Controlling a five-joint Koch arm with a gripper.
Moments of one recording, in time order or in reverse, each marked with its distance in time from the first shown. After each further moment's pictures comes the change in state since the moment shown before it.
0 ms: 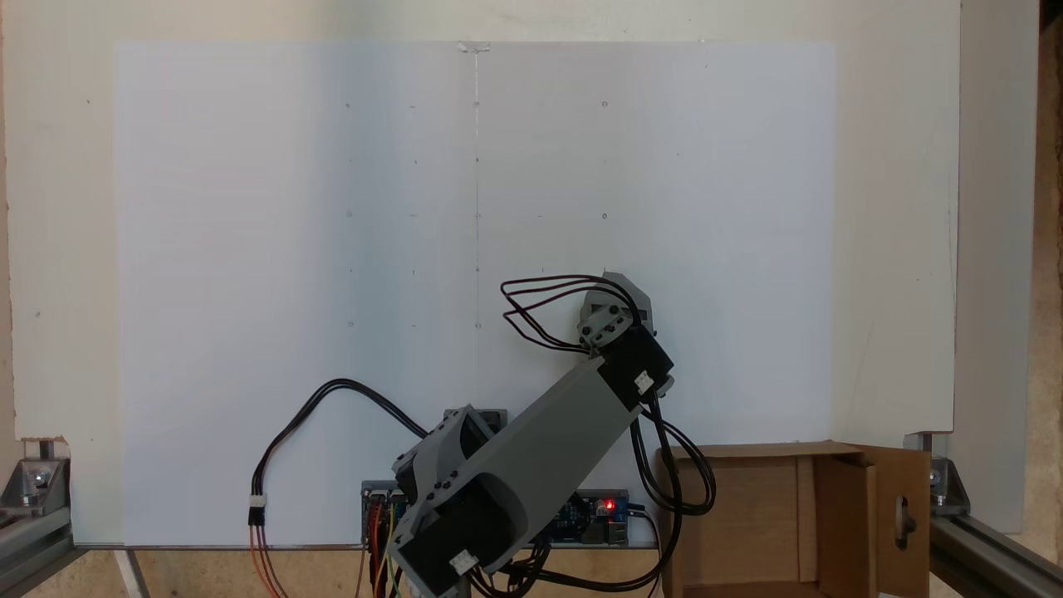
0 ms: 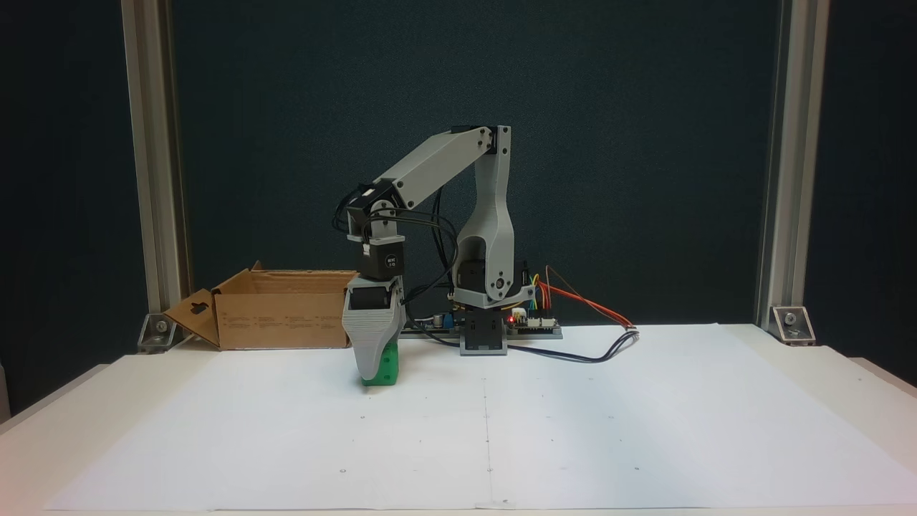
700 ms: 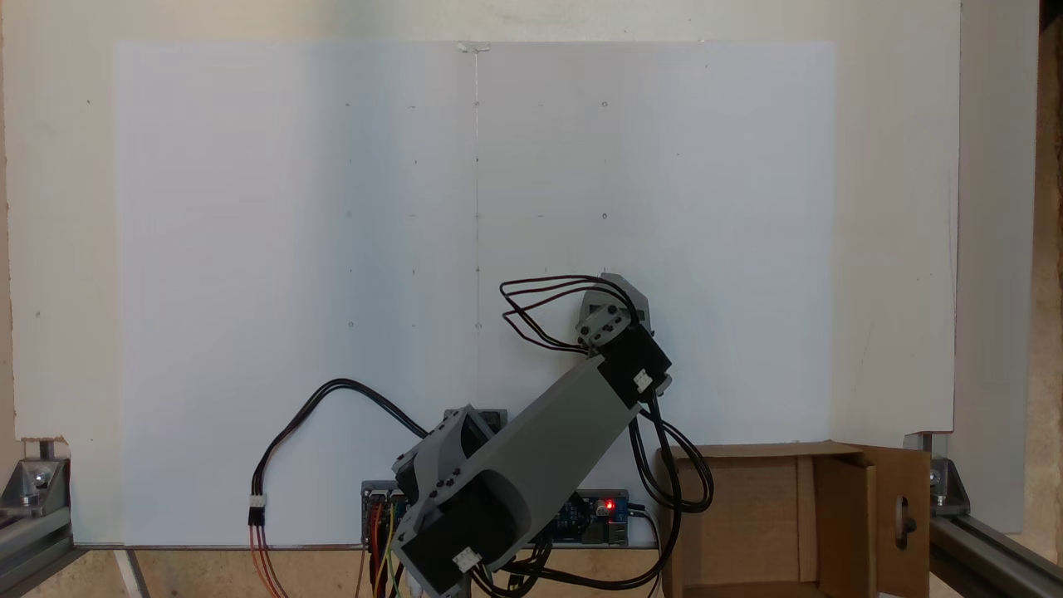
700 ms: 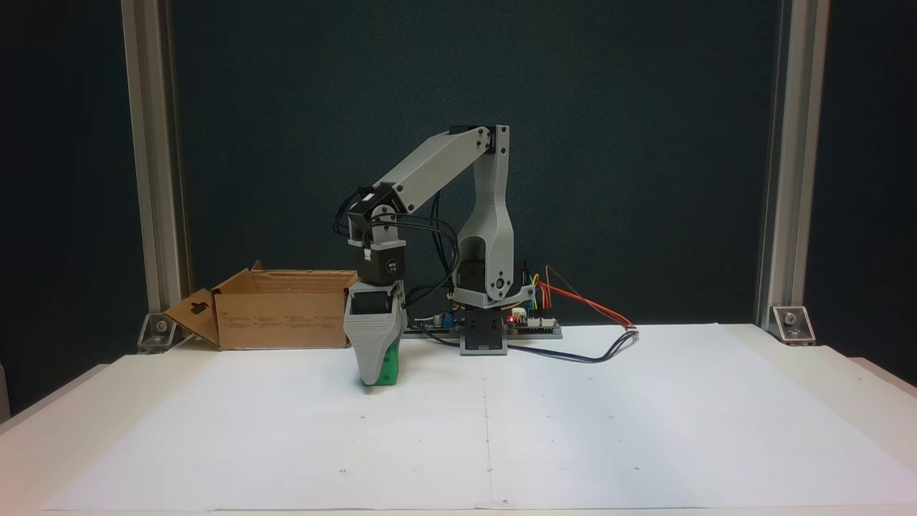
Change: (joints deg) arm -0.2 -0.7 1.3 -2.0 0.0
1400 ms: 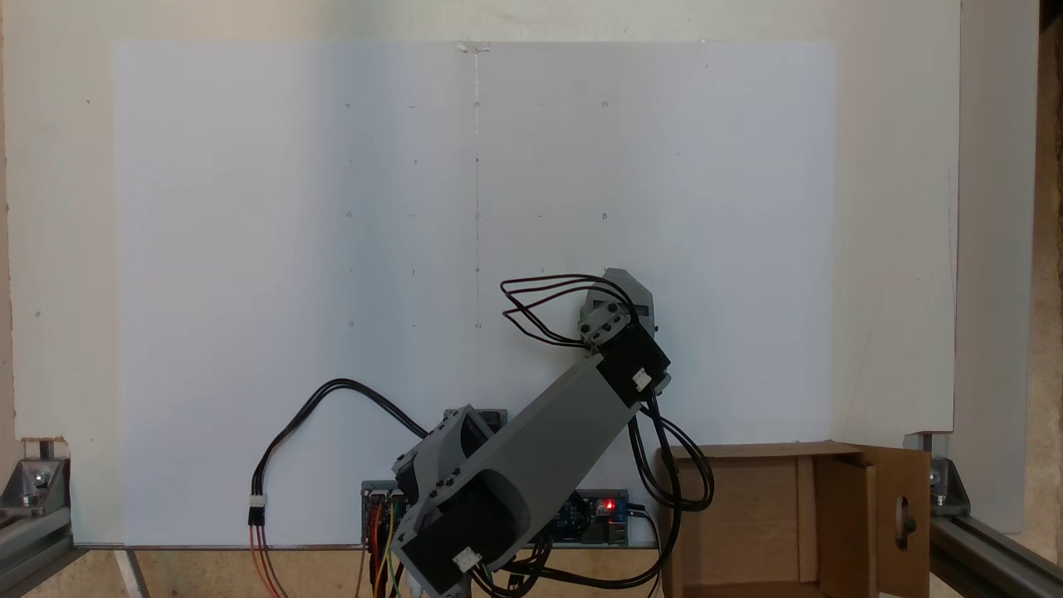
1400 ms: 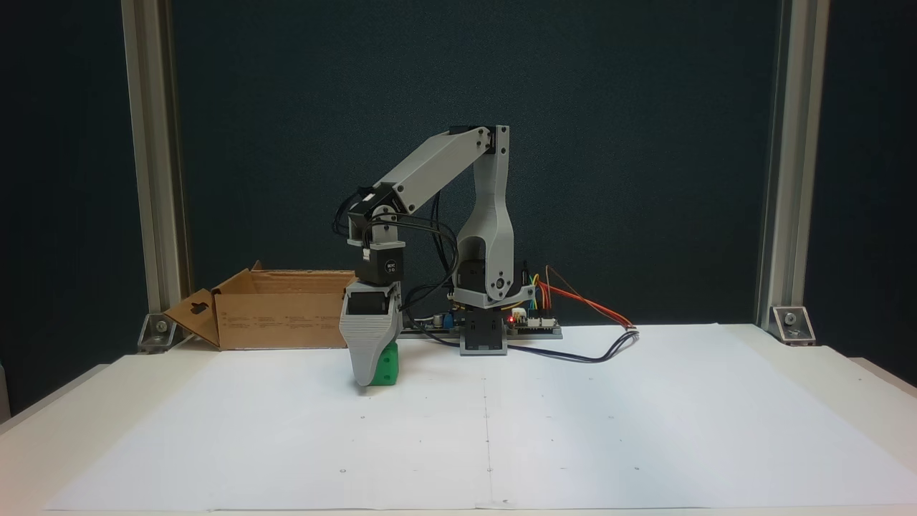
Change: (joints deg) arm -0.2 0.0 0.1 -2.8 0.0
